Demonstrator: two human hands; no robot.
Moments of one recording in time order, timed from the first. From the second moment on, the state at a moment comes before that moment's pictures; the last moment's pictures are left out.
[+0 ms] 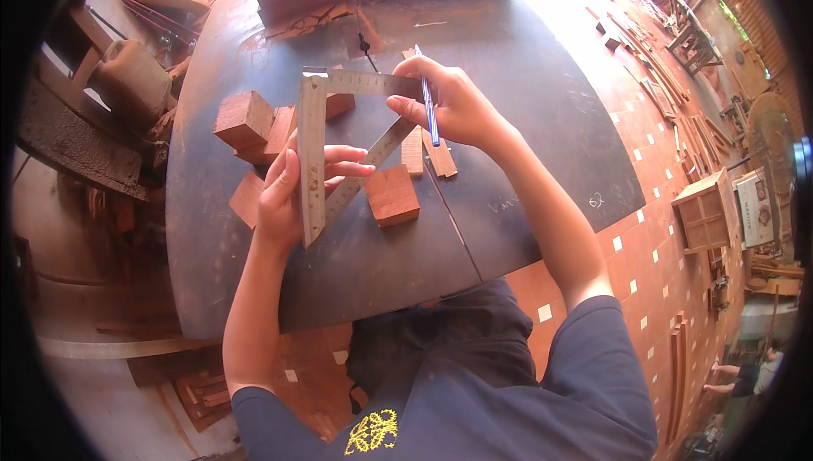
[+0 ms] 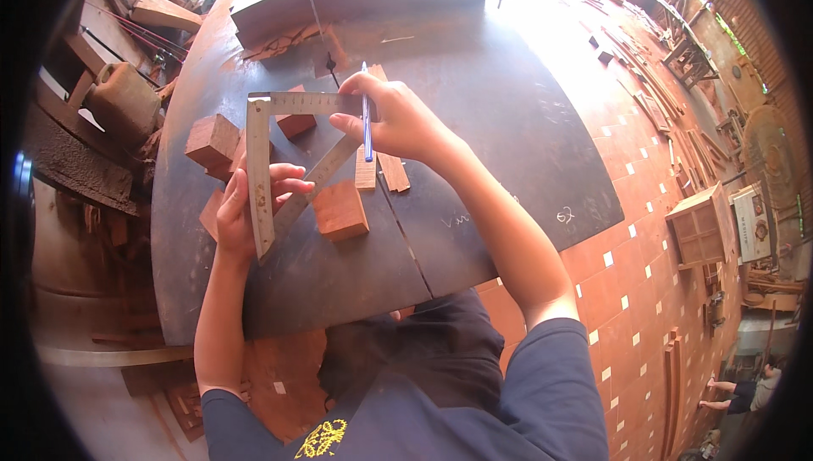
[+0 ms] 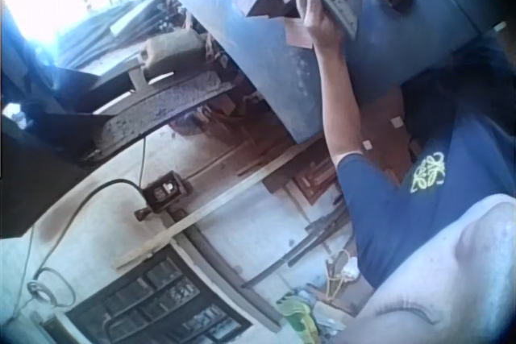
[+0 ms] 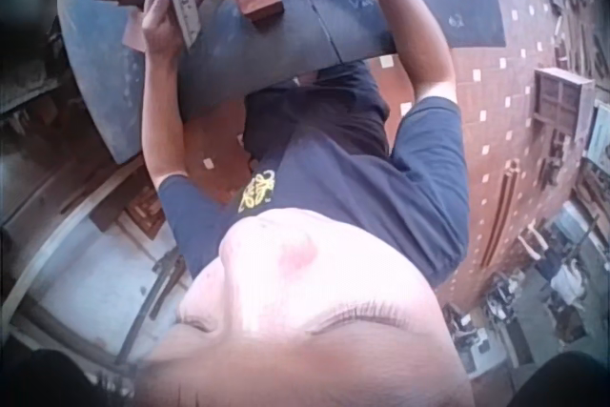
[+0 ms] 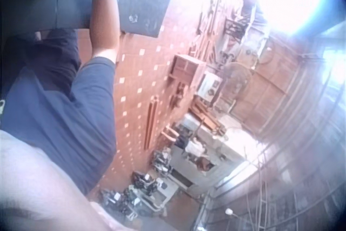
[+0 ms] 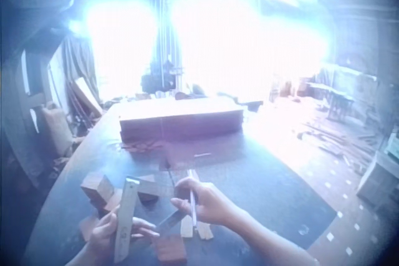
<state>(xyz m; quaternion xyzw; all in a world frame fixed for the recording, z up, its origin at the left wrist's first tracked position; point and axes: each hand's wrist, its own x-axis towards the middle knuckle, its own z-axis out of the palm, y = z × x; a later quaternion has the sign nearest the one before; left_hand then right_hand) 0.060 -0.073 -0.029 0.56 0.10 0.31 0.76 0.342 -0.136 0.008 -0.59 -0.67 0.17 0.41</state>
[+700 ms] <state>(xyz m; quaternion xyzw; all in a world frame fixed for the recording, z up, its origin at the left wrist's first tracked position) 0.068 -0.066 -0.022 0.53 0.14 0.18 0.82 0.357 -0.151 0.020 -0.62 -0.73 0.21 0.17</state>
